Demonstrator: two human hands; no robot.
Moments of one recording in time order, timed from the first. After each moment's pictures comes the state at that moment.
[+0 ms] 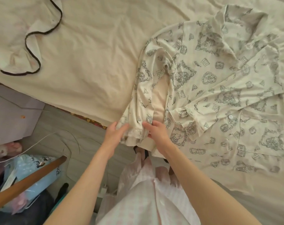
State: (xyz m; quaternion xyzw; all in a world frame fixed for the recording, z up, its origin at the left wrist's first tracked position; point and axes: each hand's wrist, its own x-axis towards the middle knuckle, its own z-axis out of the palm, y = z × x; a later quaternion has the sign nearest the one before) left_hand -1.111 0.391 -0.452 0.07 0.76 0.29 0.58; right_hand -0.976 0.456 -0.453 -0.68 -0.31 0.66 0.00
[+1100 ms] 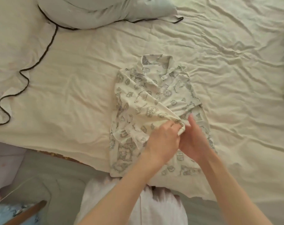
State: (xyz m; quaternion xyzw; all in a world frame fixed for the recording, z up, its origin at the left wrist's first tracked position) left_hand -0.813 0.523 -0.286 0.69 0.61 0.21 0.33; right_hand -0.696 0.551 -0.296 -0.51 -0.12 0.80 0.29
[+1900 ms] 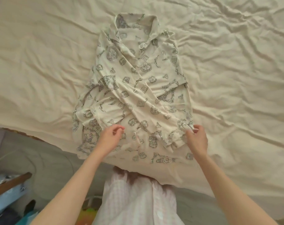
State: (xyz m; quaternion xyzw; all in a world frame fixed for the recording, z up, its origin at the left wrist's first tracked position) left_hand -0.805 0.486 -0.409 0.35 0.77 0.13 0.52; right_hand -0.537 0.541 -0.428 -0.84 -0.35 0.42 0.05
